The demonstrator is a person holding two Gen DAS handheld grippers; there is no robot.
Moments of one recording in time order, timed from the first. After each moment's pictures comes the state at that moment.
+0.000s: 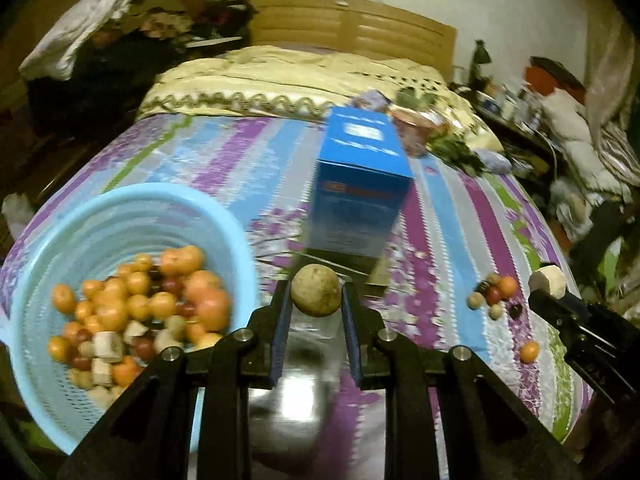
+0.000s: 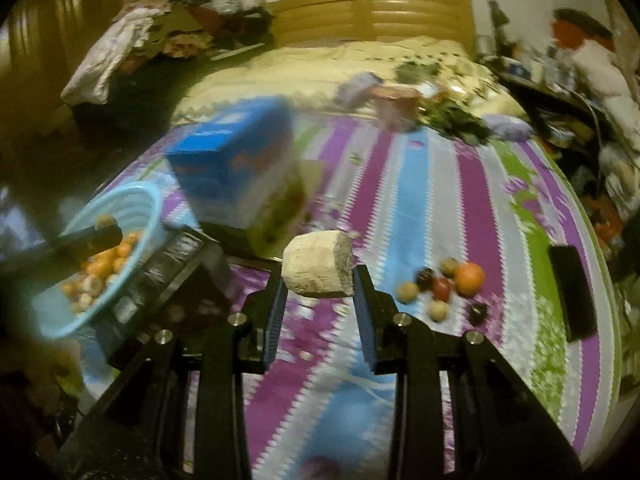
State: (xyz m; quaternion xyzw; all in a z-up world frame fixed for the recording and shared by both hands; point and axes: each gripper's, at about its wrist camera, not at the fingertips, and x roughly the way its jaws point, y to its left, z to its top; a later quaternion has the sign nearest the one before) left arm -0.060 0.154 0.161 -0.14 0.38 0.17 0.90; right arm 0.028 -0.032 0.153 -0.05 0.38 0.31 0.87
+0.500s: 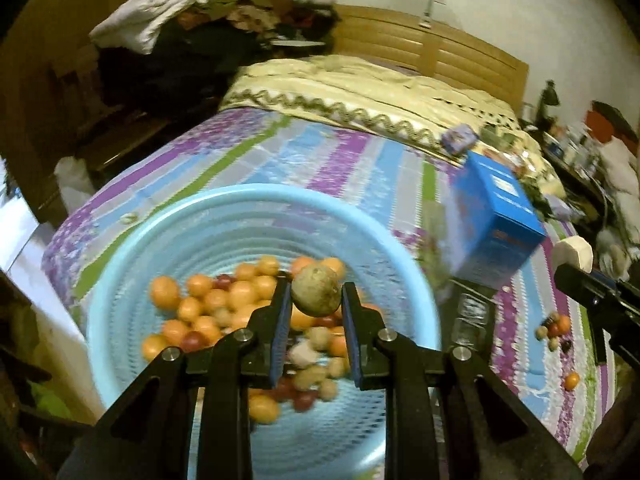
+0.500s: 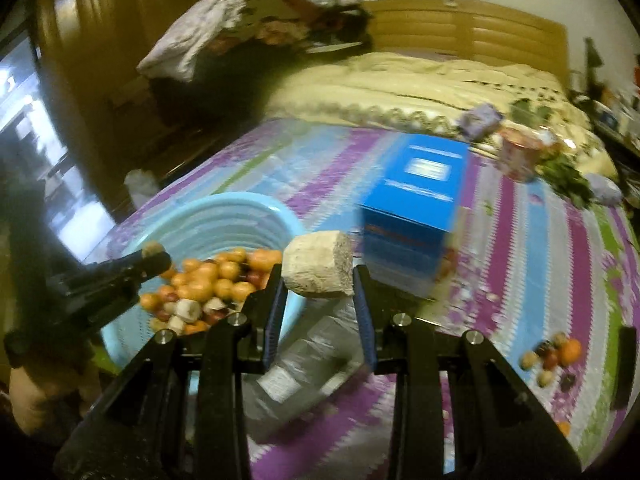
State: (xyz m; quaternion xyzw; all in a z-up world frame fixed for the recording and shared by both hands) left arm -0.136 0.271 0.170 -0.17 0.36 0.28 0.87; right arm -0.005 0.107 0.191 -0.08 0.37 0.44 0.82
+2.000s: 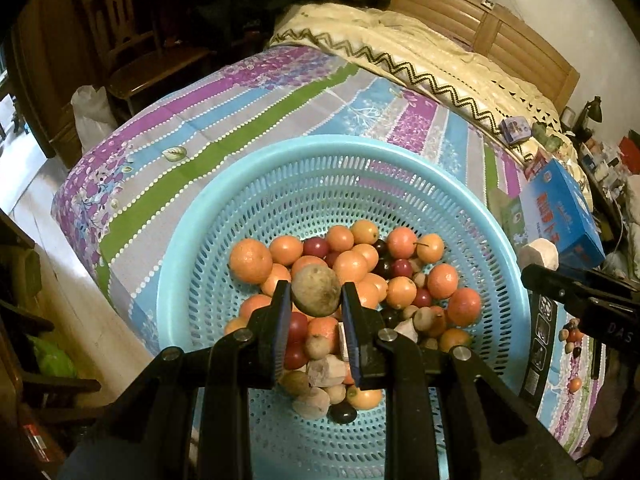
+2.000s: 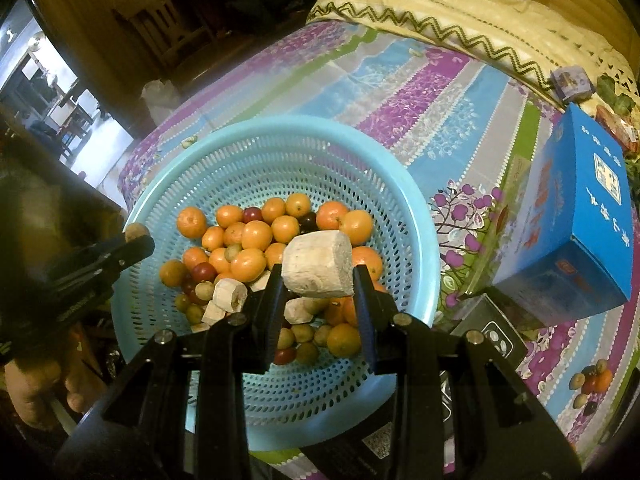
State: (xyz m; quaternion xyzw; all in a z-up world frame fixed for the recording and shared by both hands) left arm -0.182 0.381 0.135 -0.26 0.43 0.29 0.81; right arm -0.011 0.236 0.152 -0.18 0.50 0.46 0.71
